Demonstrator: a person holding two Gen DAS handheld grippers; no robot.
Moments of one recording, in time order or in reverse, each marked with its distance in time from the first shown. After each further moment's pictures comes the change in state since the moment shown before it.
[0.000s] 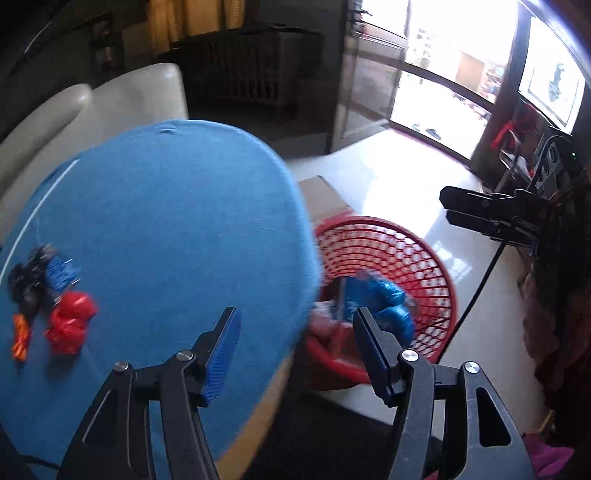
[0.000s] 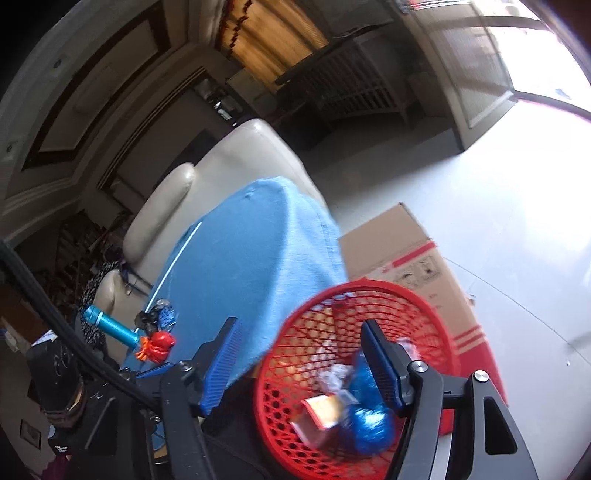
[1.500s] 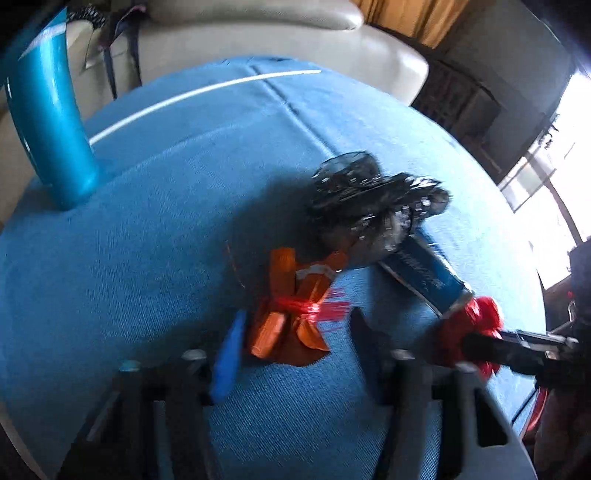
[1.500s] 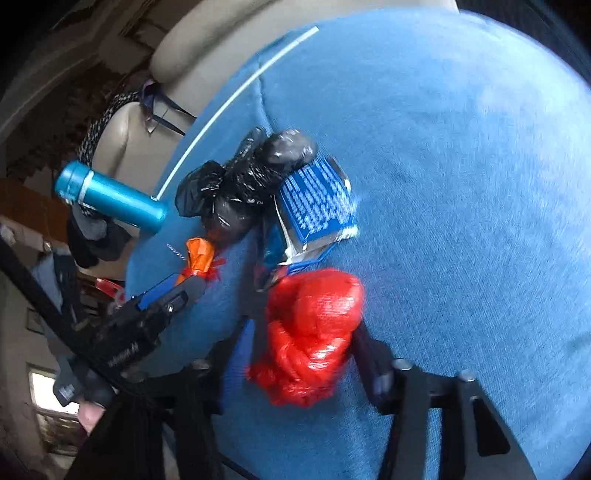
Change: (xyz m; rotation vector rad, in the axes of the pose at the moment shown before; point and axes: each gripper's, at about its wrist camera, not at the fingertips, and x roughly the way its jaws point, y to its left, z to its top) left arm 0.004 0.371 -0.083 -0.573 0.040 0.171; right arm 0.332 0.318 -0.090 -0.271 0.601 0.055
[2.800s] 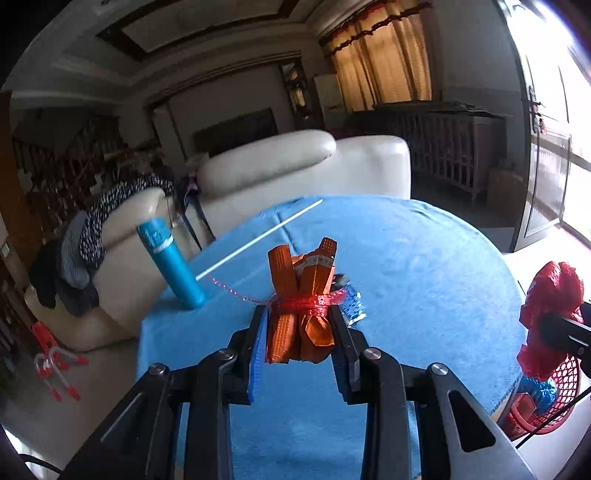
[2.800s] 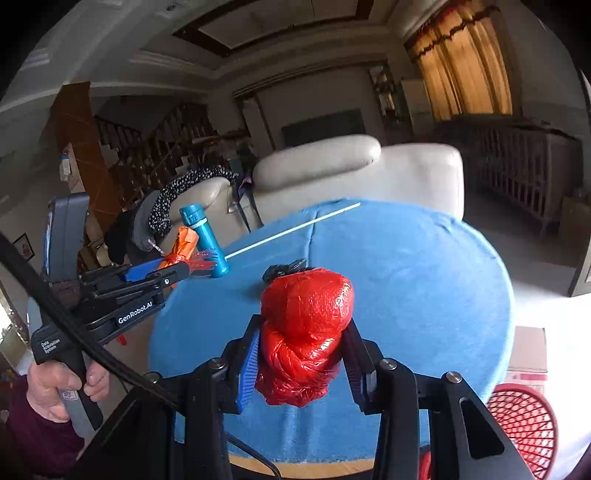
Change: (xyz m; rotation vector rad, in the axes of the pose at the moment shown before) left arm -0.206 -0.199 -0.094 0.221 -0.474 0.410; right arm -0.260 -0.003 -0.154 -0.402 -0.581 -0.026
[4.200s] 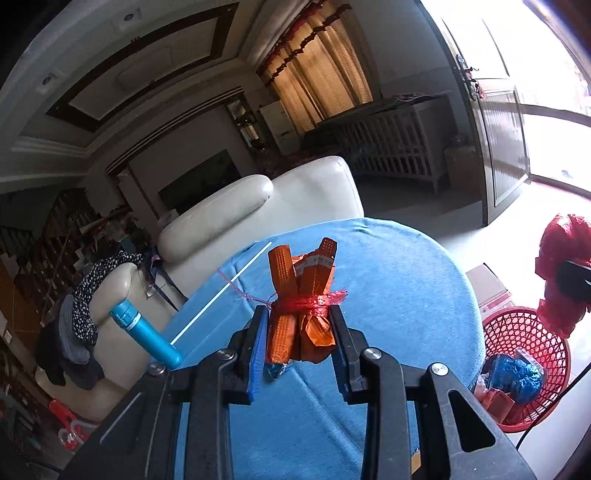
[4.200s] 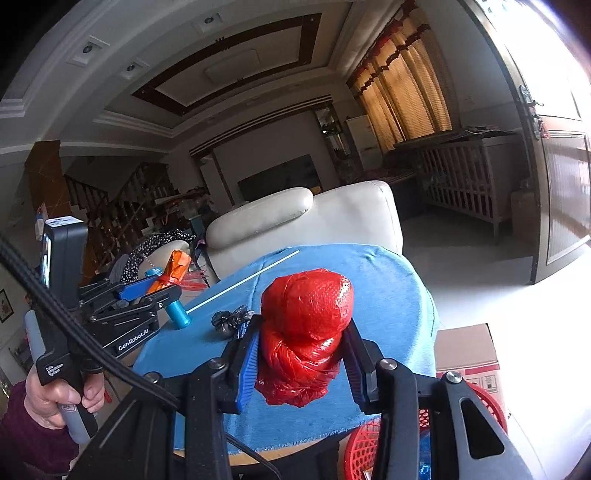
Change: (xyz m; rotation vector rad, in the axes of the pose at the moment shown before) left arm -0.044 -0.122 0.027 0.246 -0.113 -0.040; right arm -0.122 -0.088 -0.030 0.145 -0.203 -0.121
